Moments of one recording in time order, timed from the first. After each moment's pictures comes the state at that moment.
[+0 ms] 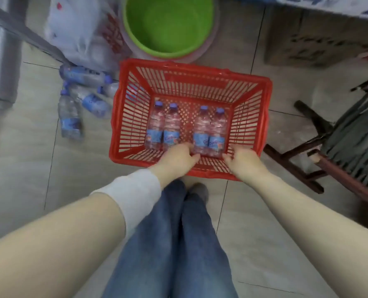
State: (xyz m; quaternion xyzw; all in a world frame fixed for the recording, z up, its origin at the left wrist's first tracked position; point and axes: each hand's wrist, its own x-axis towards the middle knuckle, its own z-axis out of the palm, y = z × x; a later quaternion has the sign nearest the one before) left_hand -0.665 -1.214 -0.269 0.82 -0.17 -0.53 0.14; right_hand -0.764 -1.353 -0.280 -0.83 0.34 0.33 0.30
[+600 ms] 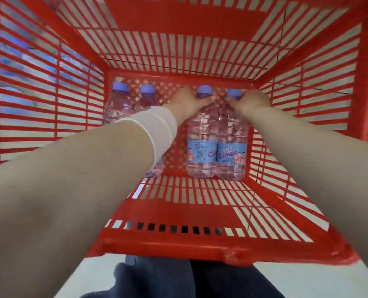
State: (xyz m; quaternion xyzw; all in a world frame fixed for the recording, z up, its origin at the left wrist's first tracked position) left_hand -0.576 -1.318 -0.592 0.82 -0.11 -0.48 0.29; right_hand -0.658 -1.437 -0.564 -0.78 0.47 0.29 0.30
